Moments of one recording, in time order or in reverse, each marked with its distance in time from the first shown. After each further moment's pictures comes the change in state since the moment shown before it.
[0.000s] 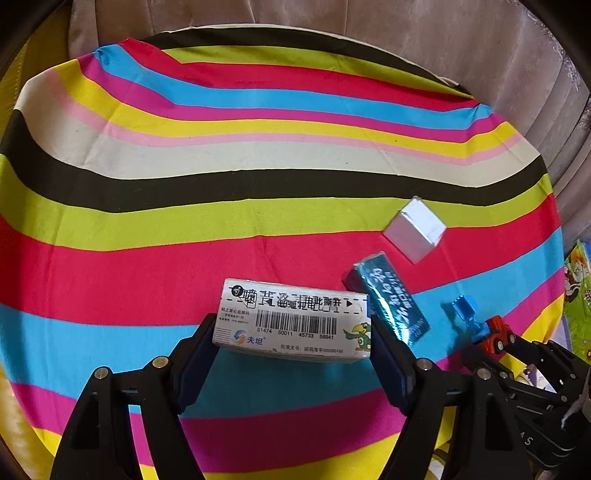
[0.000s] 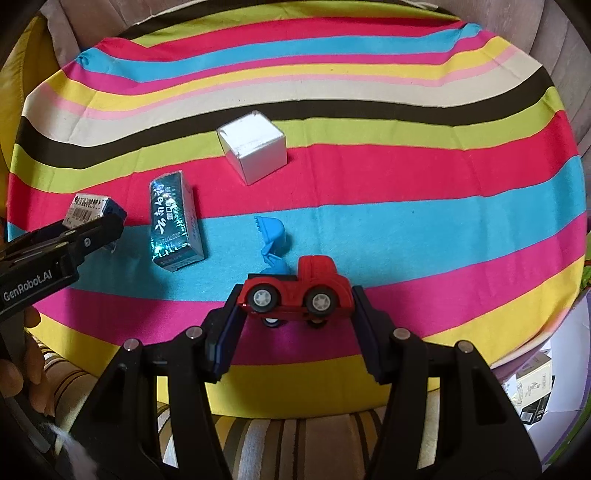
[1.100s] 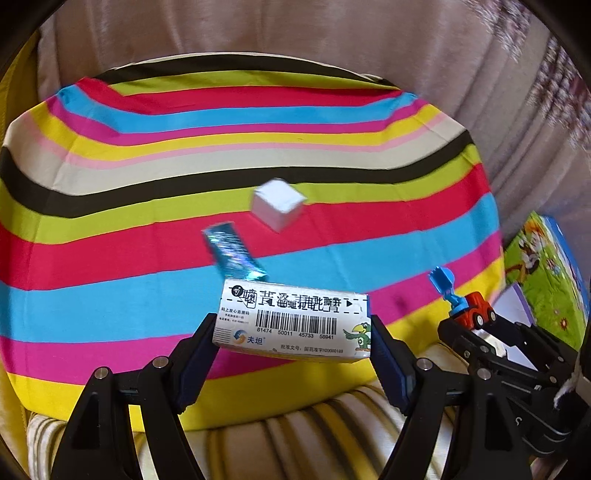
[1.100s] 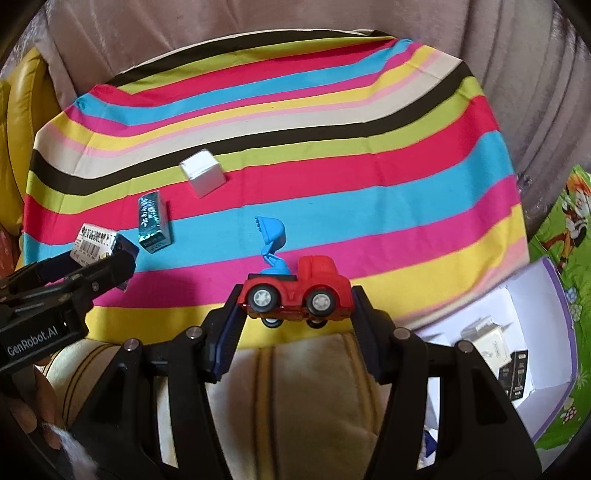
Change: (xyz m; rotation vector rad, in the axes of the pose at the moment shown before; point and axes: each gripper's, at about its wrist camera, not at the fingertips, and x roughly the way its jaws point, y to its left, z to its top) left arm -0.059 -0.105 -0.046 0.101 -0.043 -0.116; right arm -0.077 -0.072 -0.044 0.088 -0.124 -0.038
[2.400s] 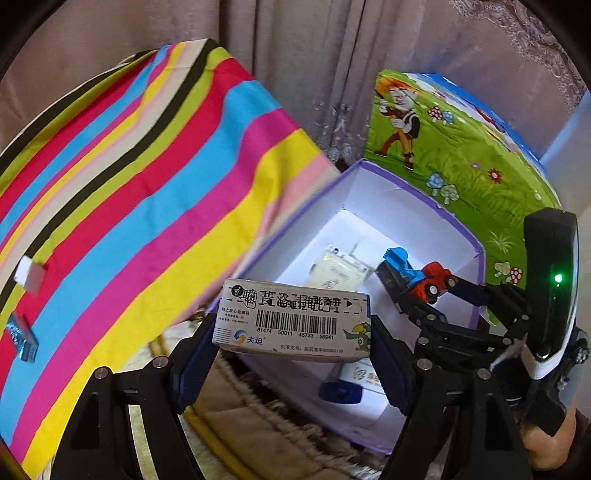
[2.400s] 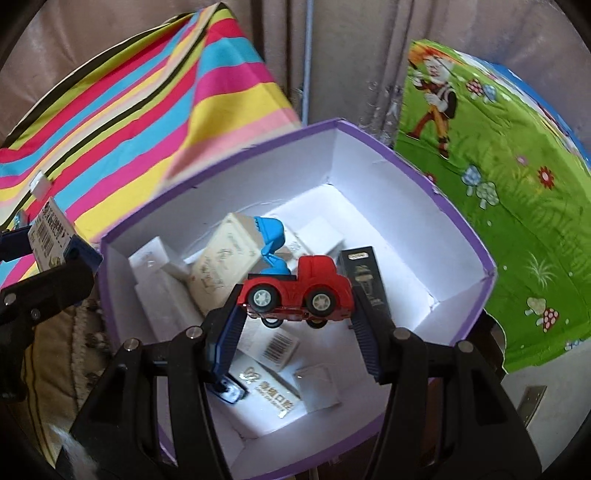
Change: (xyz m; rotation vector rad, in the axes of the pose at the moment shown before) left arm 0.032 -0.268 -0.054 0.516 0.177 -0.217; right arm -0.036 -0.229 -0.115 0.324 0.074 -0.258
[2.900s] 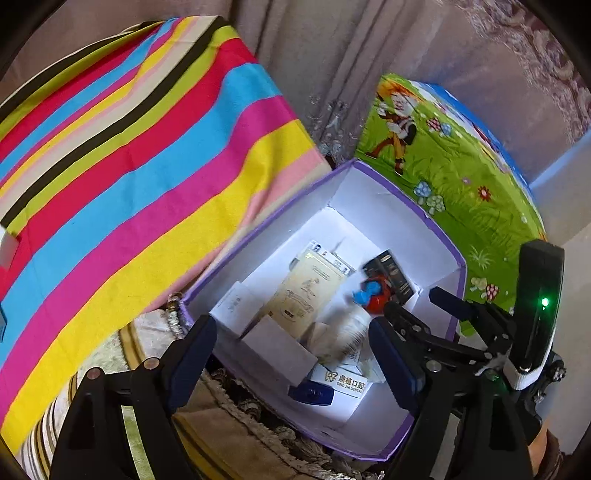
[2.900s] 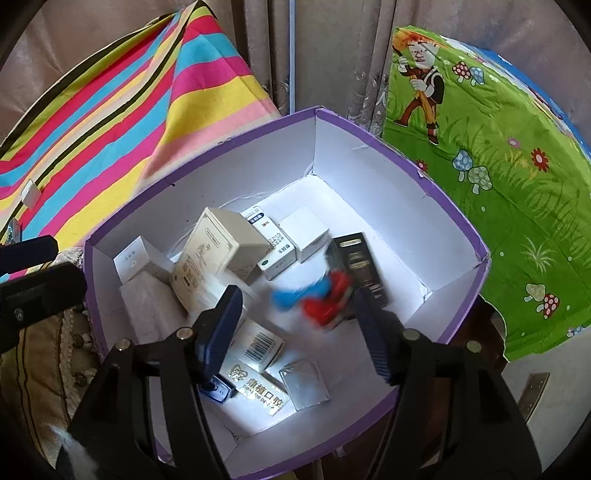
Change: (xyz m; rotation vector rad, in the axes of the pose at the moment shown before) left arm 0.011 0.011 0.003 -0.111 0.033 -0.110; right arm 0.004 -0.011 -0.003 0.031 0.017 -0.008
